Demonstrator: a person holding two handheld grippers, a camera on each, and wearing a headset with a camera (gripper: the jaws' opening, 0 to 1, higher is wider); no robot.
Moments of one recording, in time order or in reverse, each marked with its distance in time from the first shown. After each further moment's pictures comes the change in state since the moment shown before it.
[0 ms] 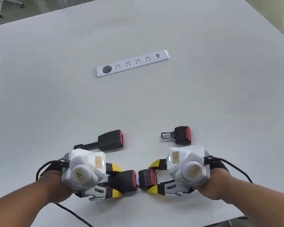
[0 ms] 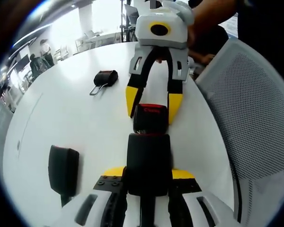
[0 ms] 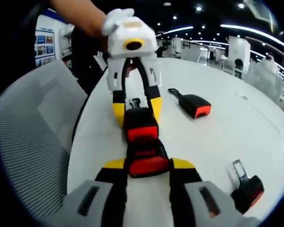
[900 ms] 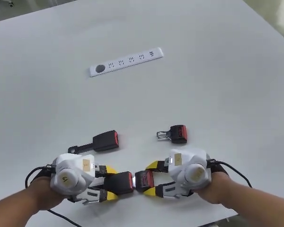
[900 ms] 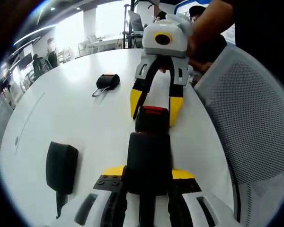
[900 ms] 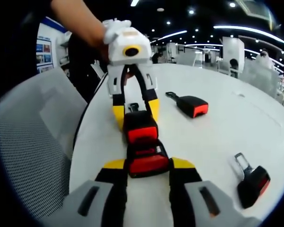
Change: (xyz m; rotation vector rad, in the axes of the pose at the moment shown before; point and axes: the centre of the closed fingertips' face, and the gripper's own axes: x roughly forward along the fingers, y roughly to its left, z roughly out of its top) left arm 0.001 -0.002 0.002 -0.029 -0.077 -0.016; right arm 0.000 0.001 0.000 0.060 -0.066 -0.011
